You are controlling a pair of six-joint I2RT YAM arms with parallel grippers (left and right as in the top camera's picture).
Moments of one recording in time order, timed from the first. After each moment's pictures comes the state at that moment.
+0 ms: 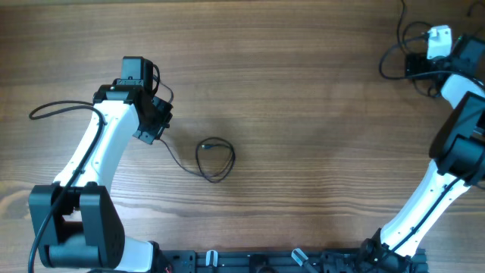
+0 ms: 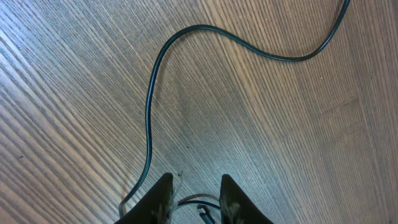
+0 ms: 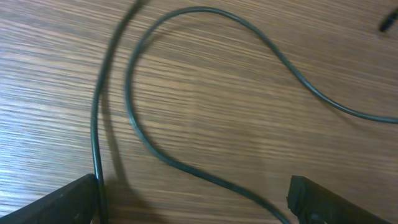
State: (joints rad) left arm -0.04 1.64 1.16 -0.88 0.00 -1.10; right arm -0.47 2.35 1.60 -0.01 -0.23 -0.52
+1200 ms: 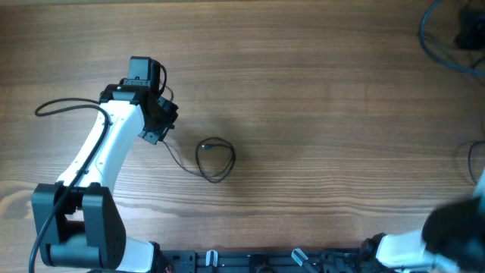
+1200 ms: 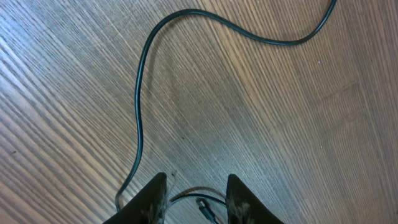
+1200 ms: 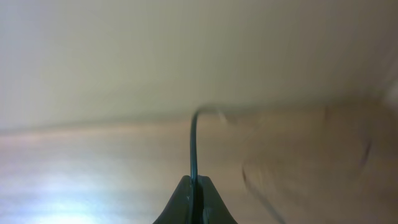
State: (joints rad) left arm -0.08 1.64 1.16 -0.88 -0.01 -1.10; right arm -0.48 1.62 1.61 -0.45 -0.52 -0.09
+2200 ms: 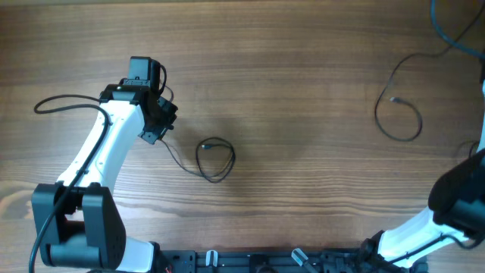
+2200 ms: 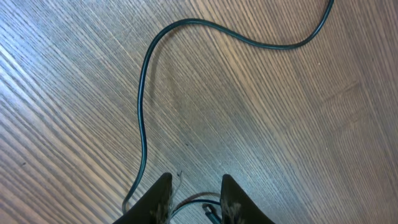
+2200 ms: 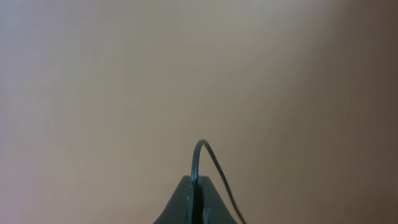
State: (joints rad) left arm -0.08 1.64 1.16 -0.88 -0.03 -1.05; right arm -0.46 1.87 1.69 0.38 -0.46 0.22
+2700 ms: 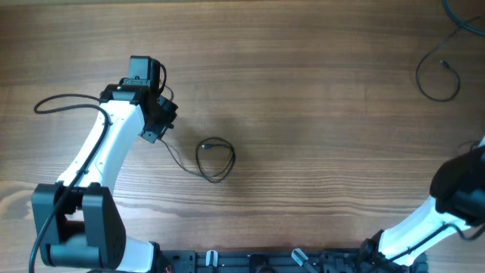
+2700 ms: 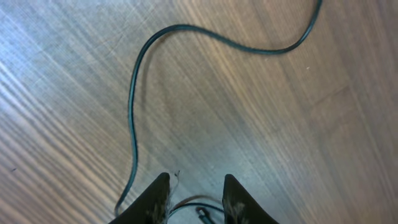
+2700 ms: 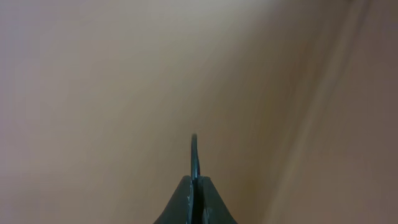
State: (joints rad) left arm -0.08 1.64 1.16 -0.85 -0.03 -1.05; right arm -0.46 1.98 1.96 0.09 -0.15 -0.18
